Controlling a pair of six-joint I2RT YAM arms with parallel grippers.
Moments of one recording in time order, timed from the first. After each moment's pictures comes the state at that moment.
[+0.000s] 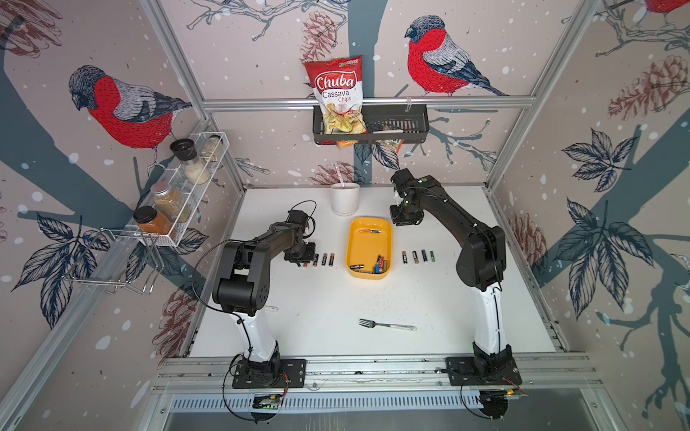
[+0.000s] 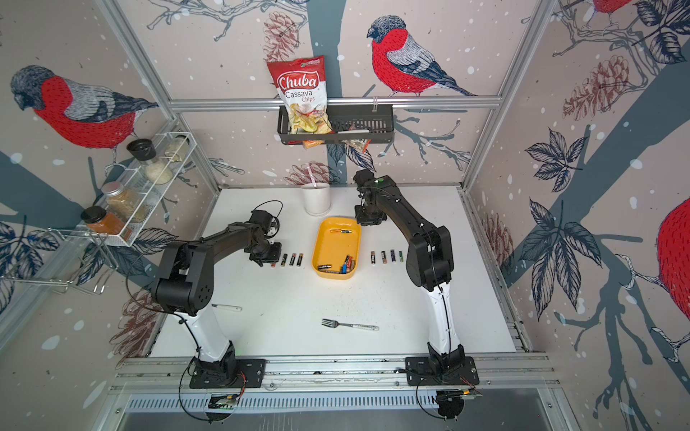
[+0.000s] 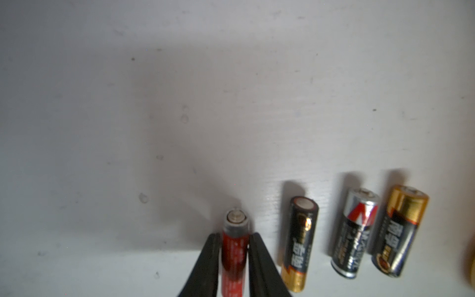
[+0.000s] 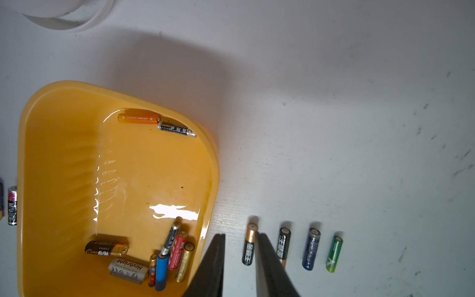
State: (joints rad) left arm -0.16 1.84 1.16 -0.66 0.08 -0.10; right arm 0.50 2.19 2.09 -1.19 0.02 0.24
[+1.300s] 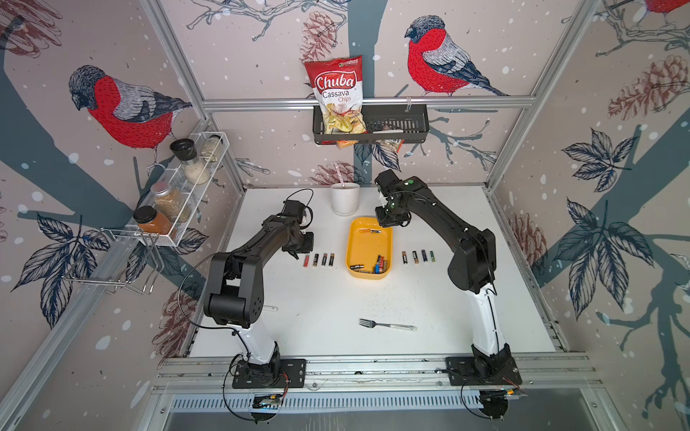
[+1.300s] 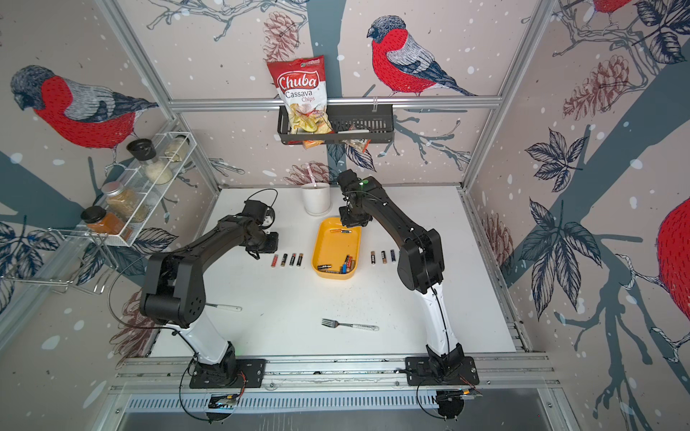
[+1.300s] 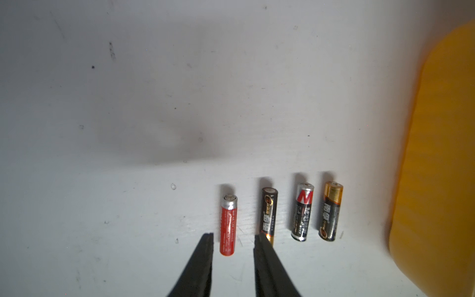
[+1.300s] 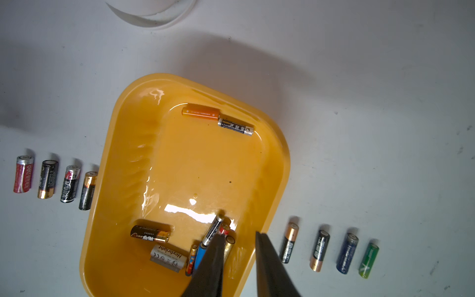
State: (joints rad) left arm -0.16 1.73 1.22 -0.72 0.08 -0.13; right arm 0.62 2.23 2.19 -1.22 0.02 0.27
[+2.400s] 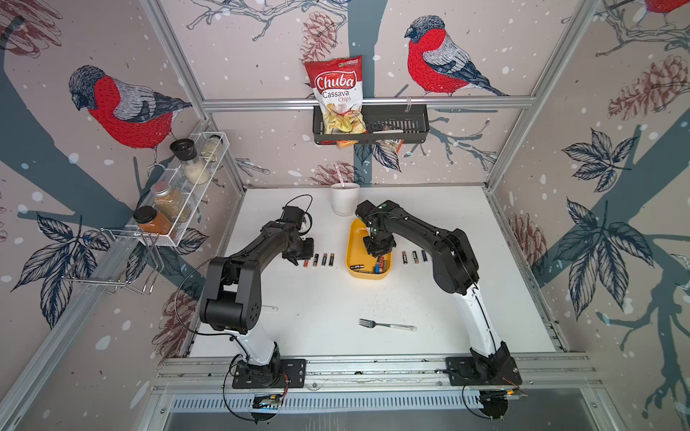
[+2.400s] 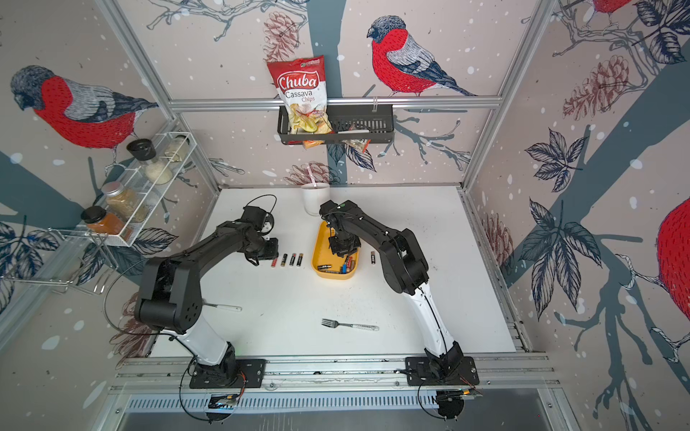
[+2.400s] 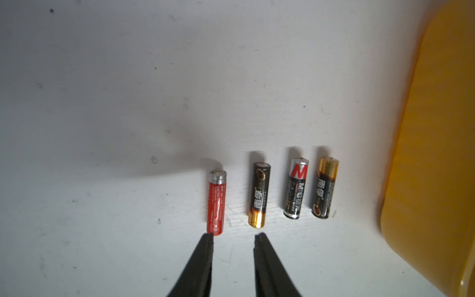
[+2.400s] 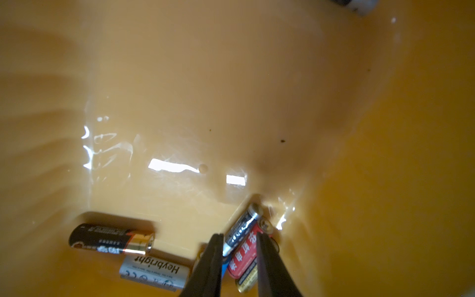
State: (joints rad) left arm -0.16 1.69 1.14 -0.70 0.13 -0.16; right arm 0.73 2.32 2.01 -1.21 0.01 0.36
